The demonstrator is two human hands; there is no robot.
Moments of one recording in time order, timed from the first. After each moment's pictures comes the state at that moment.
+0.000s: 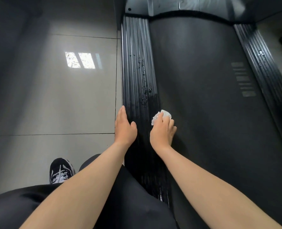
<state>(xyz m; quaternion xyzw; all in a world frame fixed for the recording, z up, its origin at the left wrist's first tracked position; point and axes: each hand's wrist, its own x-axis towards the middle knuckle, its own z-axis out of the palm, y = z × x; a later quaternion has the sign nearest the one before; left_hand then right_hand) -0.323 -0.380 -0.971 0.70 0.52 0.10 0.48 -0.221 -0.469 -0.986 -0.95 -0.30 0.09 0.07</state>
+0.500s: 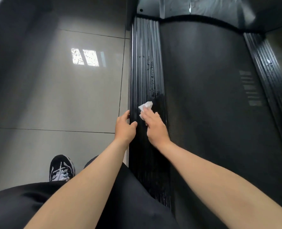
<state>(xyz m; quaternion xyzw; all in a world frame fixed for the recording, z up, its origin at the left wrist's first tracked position) -0.334 -0.358 -0.975 0.60 0.54 0.11 0.58 -0.212 -0.439 -1.009 -0.80 -0.52 0.14 0.26</state>
